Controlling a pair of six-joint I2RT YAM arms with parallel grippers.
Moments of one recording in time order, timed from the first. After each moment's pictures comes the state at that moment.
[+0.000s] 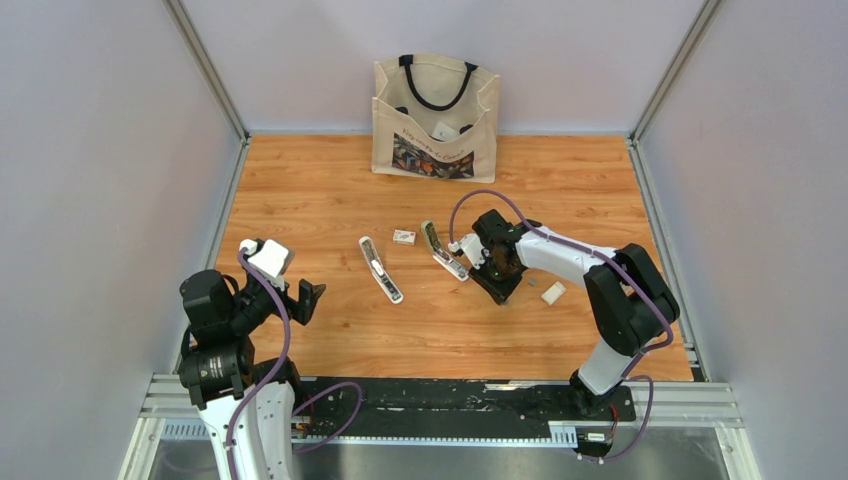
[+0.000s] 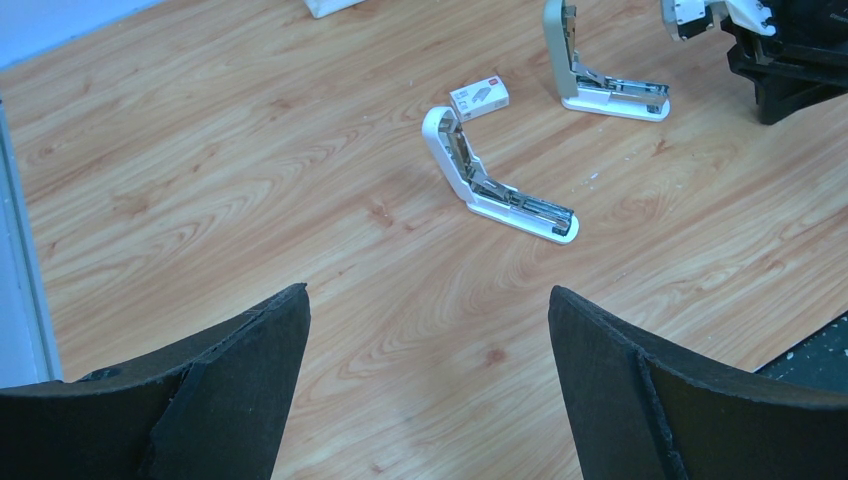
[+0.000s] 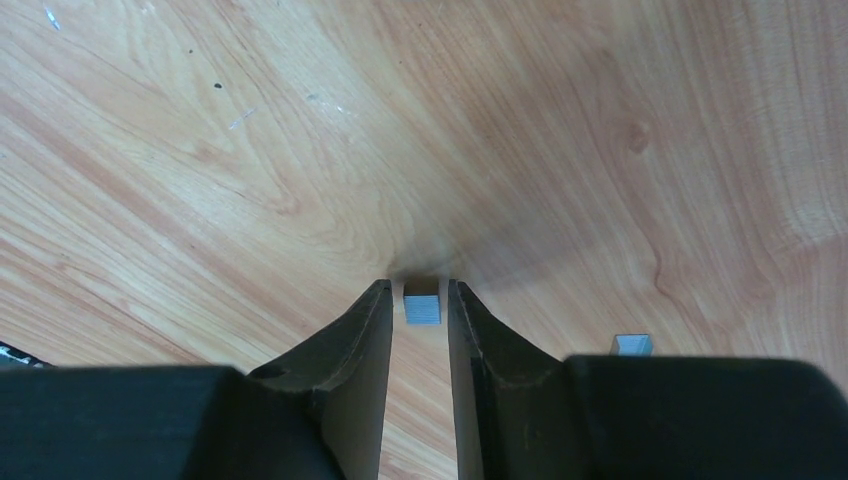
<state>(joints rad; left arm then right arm) 0.30 0.38 0.82 -0.89 0.75 0.39 0.59 1.68 1.02 -0.73 -0.10 -0.33</state>
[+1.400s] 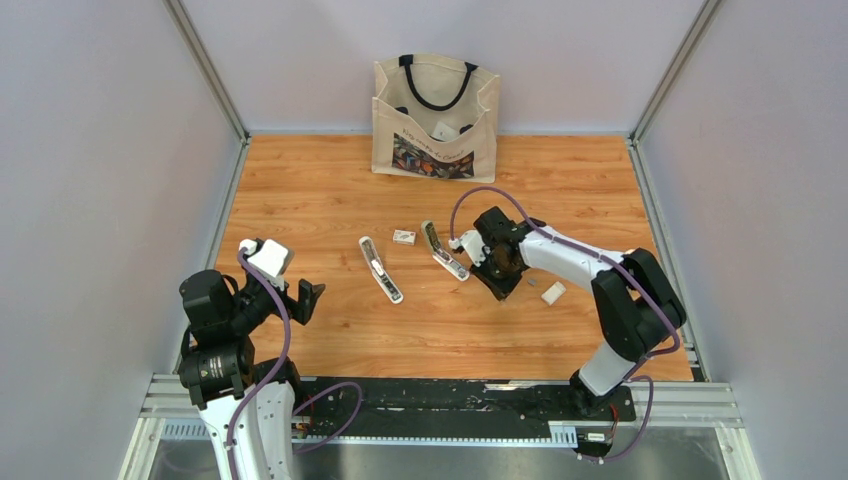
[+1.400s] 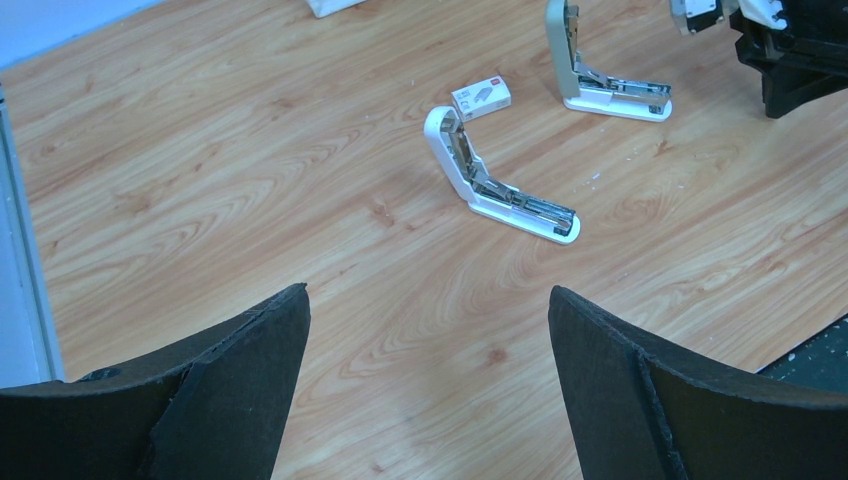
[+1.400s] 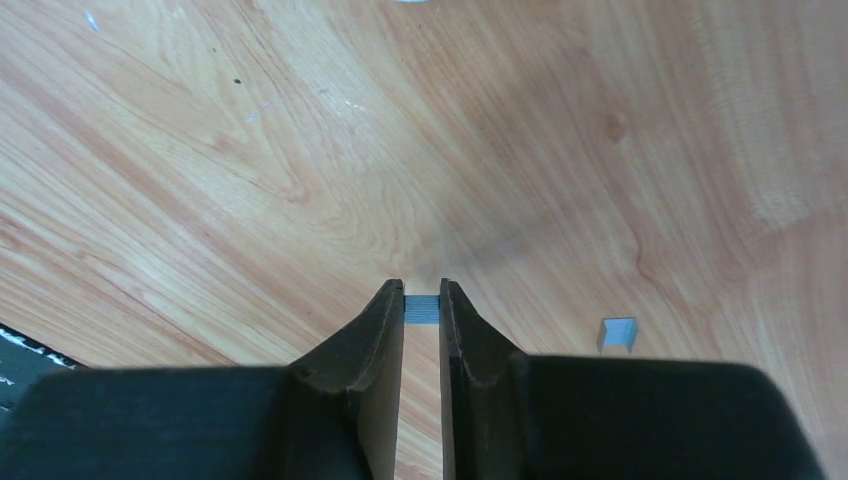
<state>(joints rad) 0.30 0.38 0.82 -0.89 0.75 0.39 0.59 1.66 1.02 -0.75 -0.10 -0.33</state>
